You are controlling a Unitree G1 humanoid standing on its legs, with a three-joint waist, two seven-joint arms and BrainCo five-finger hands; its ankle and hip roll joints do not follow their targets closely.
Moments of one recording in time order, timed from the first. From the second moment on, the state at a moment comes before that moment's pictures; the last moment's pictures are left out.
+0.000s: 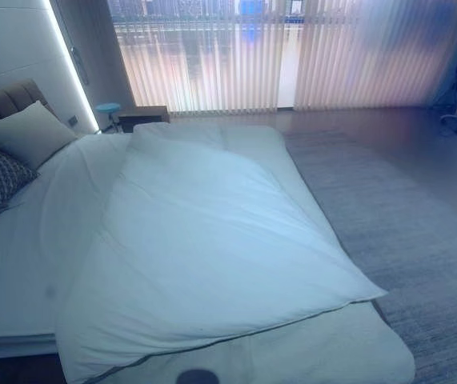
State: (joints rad) left arm -0.13 0.10 -0.39 1.29 -0.15 -0.07 -0.18; right arm -0.07 -0.17 0.33 1.27 0.30 -0.10 0.19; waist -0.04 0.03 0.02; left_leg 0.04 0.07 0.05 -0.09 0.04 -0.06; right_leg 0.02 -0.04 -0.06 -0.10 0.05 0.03
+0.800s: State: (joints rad) left arm -0.48 0.10 -0.12 1.18 -0.91 -0.12 -0.09; right arm -0.25 -0.20 0.33 1.19 0.46 -0.12 0.14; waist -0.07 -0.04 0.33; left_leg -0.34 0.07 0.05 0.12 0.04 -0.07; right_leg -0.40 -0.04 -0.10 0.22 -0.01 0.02
